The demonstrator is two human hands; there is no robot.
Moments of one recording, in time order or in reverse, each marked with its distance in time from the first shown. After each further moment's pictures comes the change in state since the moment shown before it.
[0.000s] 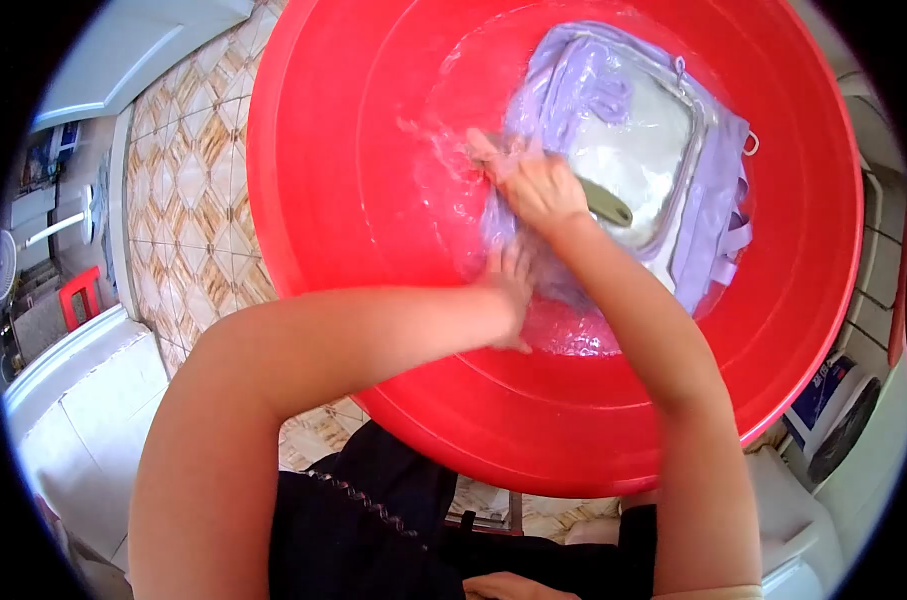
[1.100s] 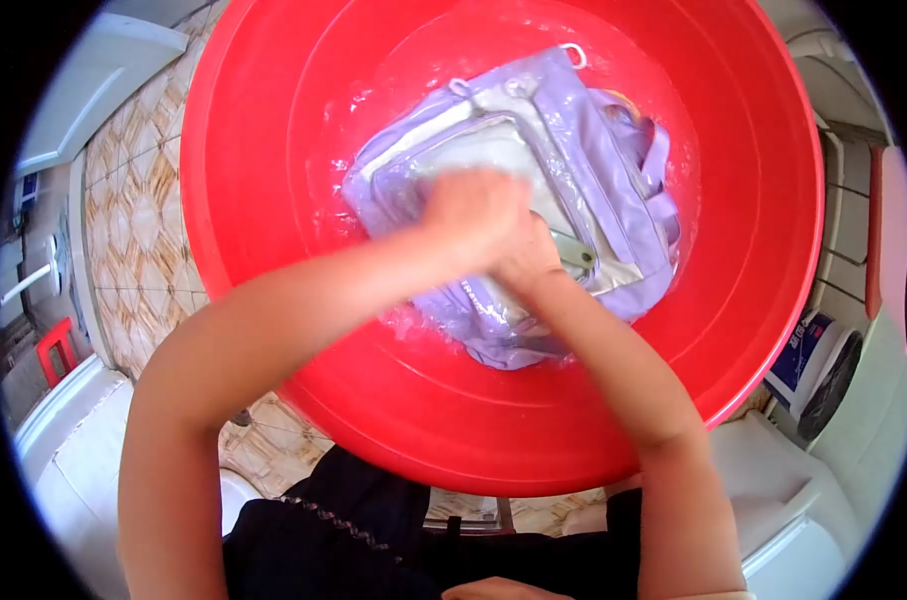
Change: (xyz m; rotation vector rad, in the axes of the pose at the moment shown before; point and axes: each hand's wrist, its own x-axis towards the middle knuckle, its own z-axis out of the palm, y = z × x) left_hand -0.007 -0.046 -0.098 -0.514 0.450 -0.128; right_hand -0.073 -0.003 -0.024 0.176 -0.231 0.158
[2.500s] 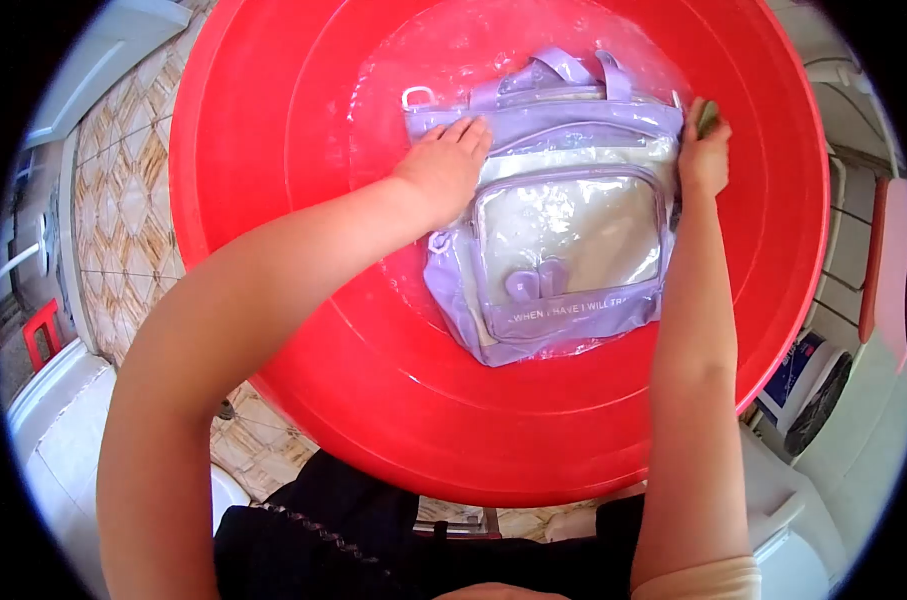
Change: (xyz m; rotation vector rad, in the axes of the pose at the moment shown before) left_hand 0.040 -0.073 0.034 0.481 0.132 0.151; right_hand 0.030 0.228 -0.064 0.034 0.741 1.044
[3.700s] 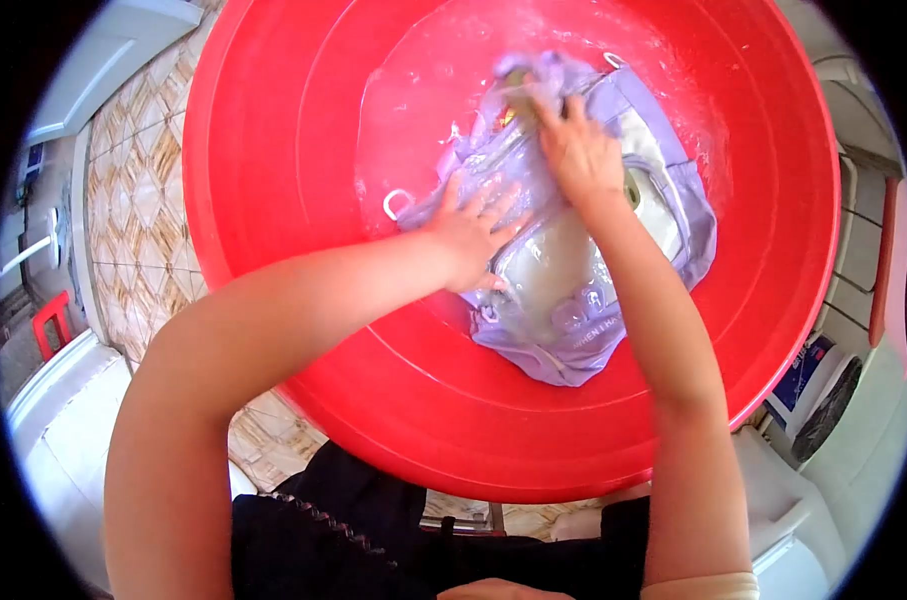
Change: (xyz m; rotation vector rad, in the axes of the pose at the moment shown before) left_hand -0.038 0.046 0.010 -0.083 -0.343 0.194; right_hand -0.134 -0.095 -0.008 -0.113 -0.362 -0.923
